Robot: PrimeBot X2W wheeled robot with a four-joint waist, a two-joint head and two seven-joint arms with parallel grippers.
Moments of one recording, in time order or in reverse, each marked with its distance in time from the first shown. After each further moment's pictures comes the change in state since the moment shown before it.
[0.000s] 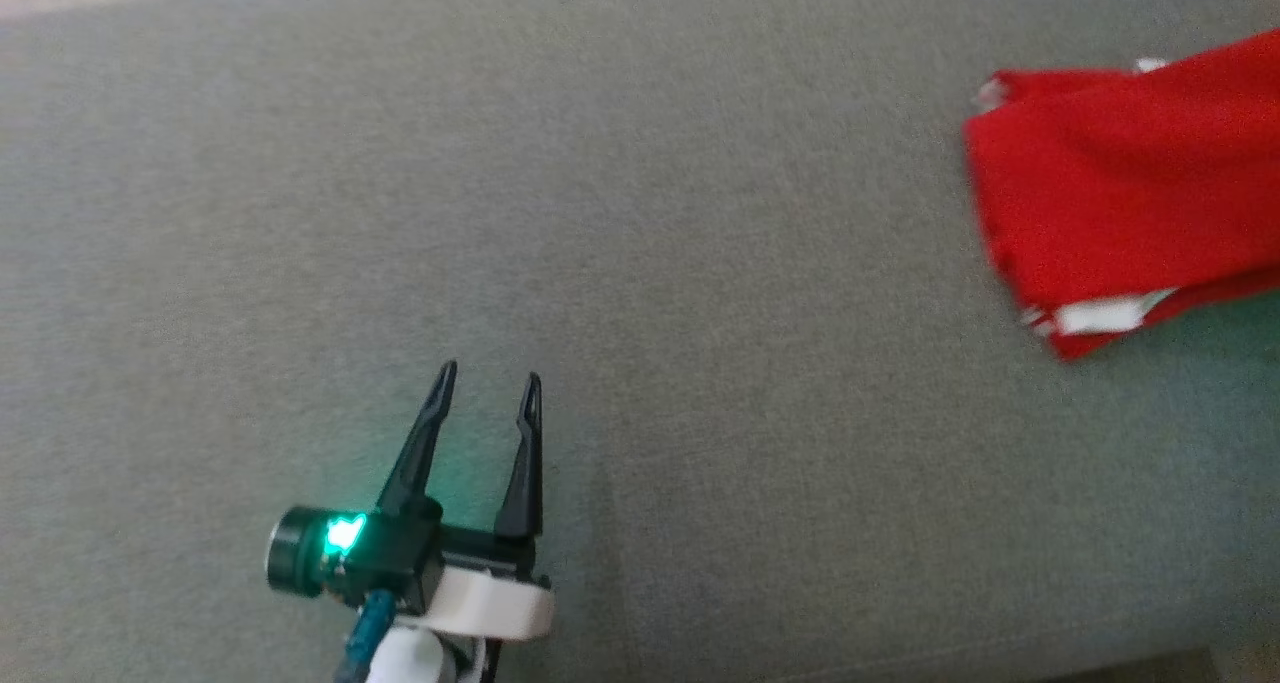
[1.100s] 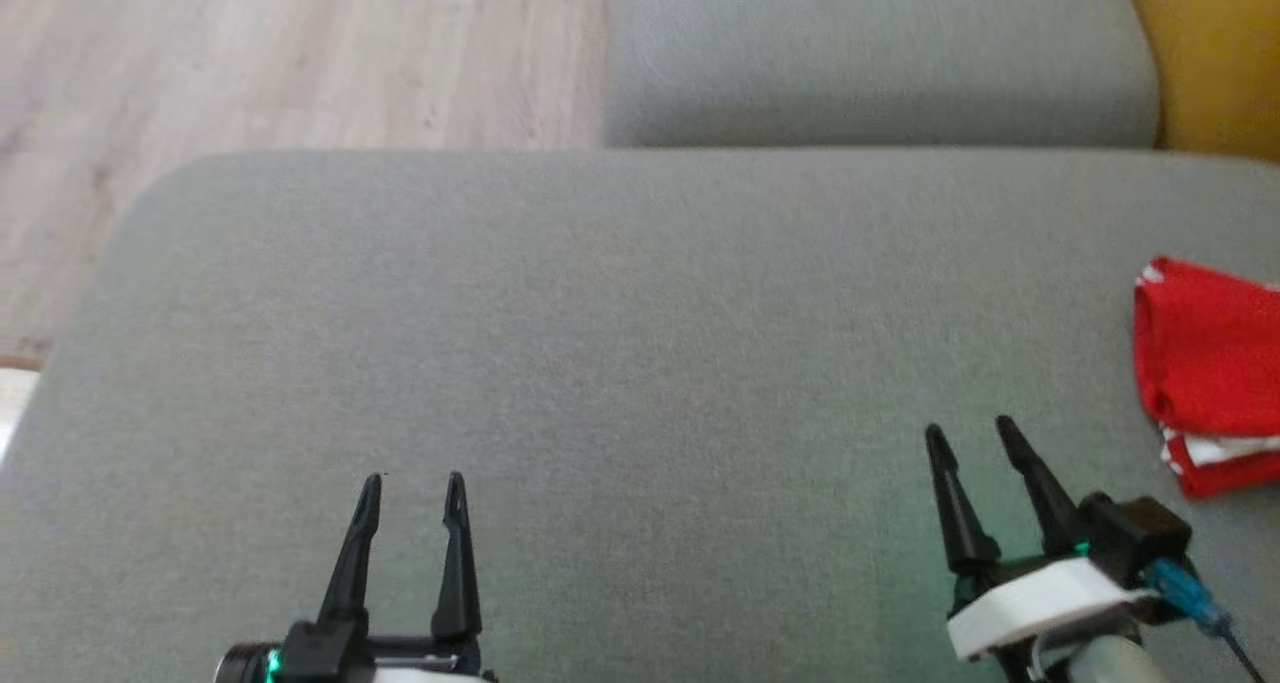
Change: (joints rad) left arm 0.190 -0.002 0.102 -0.049 -0.068 0.014 0.000; right arm 0.378 0.484 0.199 -0.048 -0.423 0.000 -0.424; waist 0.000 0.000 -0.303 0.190
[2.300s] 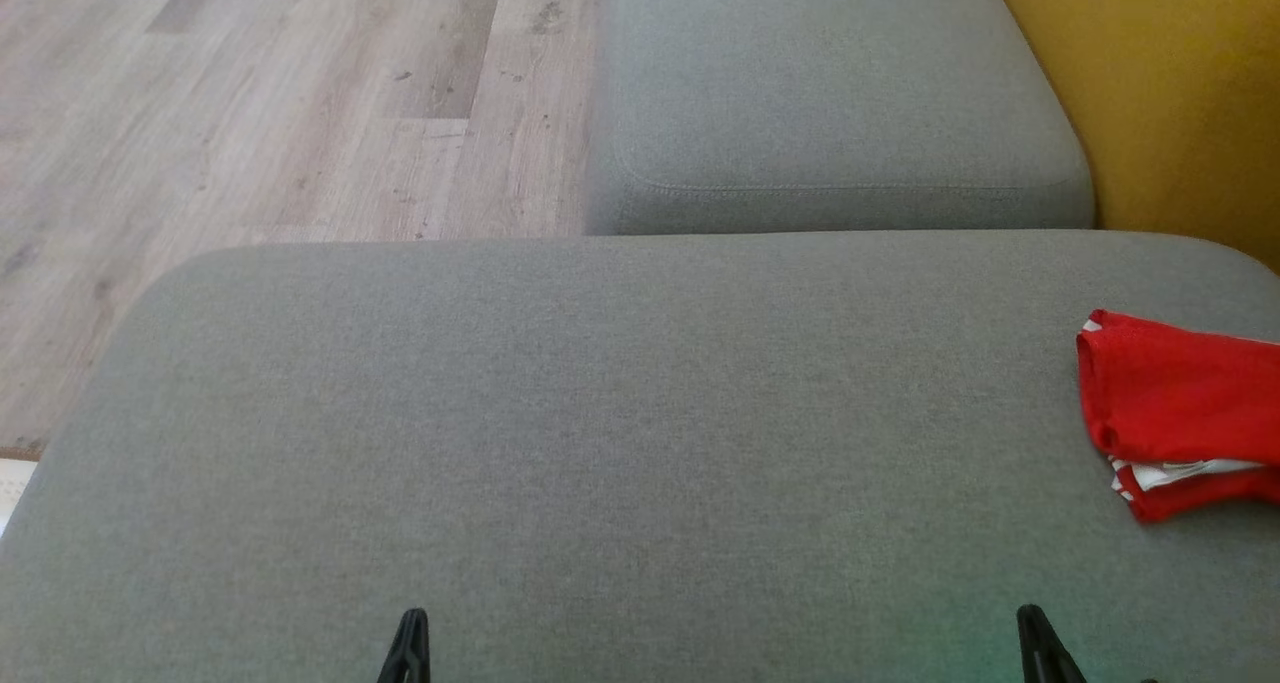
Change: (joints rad) left arm 0.178 0.003 0.046 0.060 0.007 -0.089 0.015; right arm 0.349 0.086 -0.161 -0.105 -0.108 0.000 0.004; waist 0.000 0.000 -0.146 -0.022
